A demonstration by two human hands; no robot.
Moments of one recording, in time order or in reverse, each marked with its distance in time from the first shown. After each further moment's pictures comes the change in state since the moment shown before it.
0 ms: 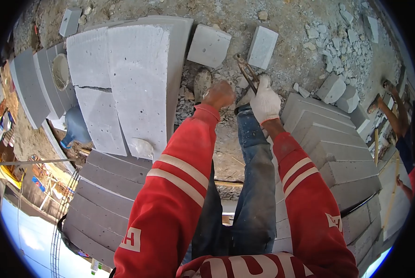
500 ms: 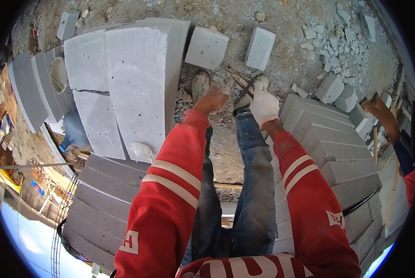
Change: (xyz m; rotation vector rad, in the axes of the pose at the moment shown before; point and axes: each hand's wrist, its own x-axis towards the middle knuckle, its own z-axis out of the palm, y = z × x) left_hand -0.010 -0.009 -0.013 -0.495 -0.240 -0.199; right_hand 0.003 0.012 0.008 -0.110 -0.118 -0.080
